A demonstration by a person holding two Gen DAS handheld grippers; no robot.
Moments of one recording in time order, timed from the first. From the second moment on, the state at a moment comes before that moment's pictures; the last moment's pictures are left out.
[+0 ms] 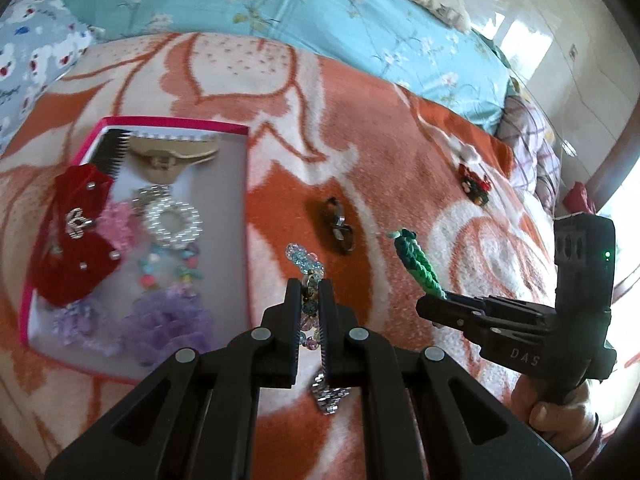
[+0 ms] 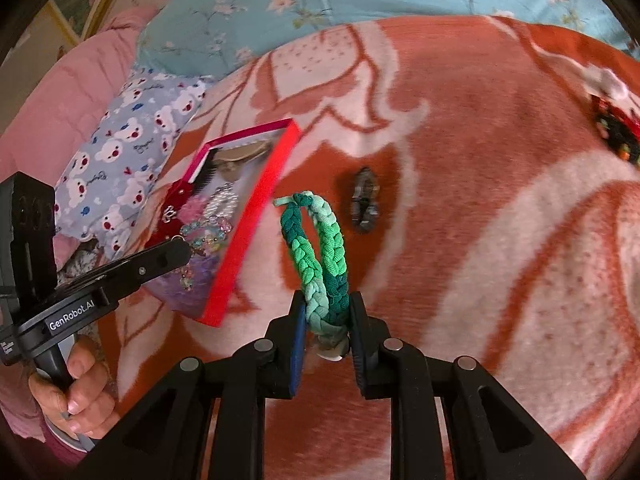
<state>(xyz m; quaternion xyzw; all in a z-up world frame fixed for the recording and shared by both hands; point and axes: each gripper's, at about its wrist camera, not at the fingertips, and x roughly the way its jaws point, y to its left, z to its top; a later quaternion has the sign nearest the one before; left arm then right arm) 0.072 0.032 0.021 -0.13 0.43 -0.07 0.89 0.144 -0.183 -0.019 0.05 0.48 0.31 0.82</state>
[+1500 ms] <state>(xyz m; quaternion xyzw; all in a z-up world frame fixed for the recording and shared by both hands) 0.065 0.177 -0.033 -0.19 0.43 0.04 0.88 0.157 0.018 -0.062 -0.02 0.52 0.37 0.77</state>
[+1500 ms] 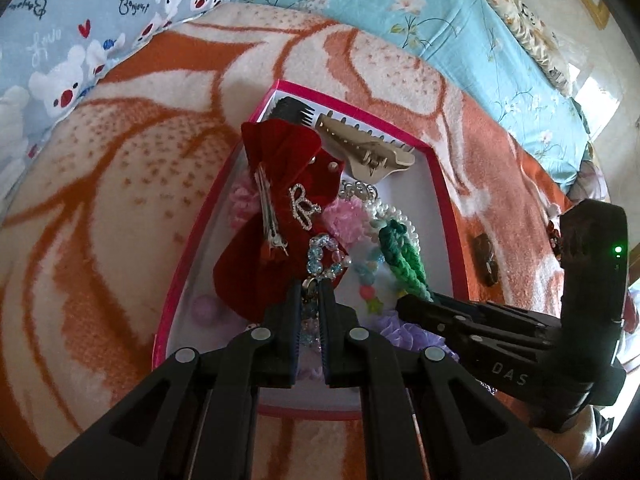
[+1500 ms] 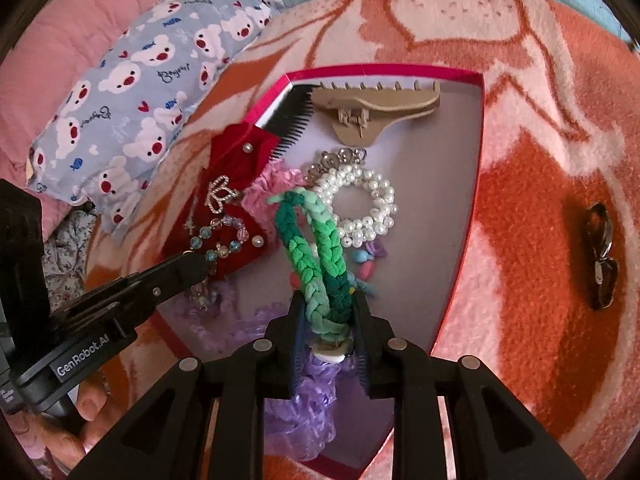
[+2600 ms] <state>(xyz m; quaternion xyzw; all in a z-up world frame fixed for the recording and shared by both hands) 0.058 0.170 -0.031 -0.16 0.44 0.05 0.88 0.146 0.009 -0.050 -0.03 0.50 0.38 0.78</state>
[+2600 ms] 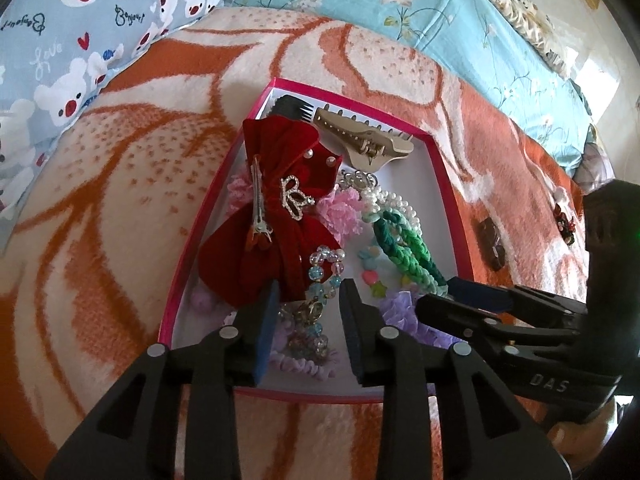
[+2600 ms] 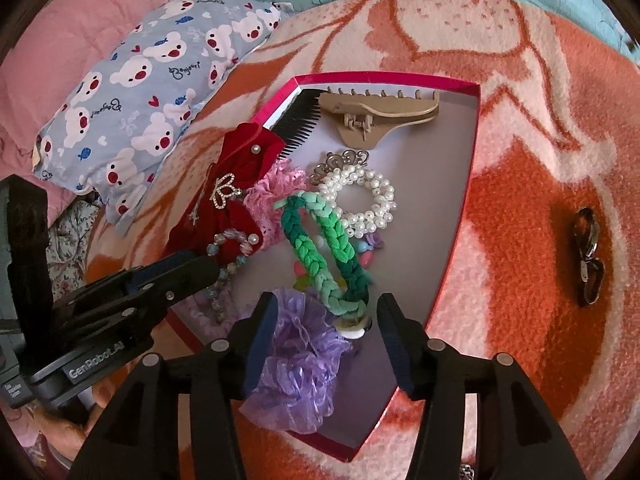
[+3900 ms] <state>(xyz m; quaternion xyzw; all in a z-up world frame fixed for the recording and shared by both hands) -0.001 0.152 0.002 -0.09 0.47 0.11 0.87 0.095 -0.046 -0.019 -0.05 0.47 0.37 0.80</state>
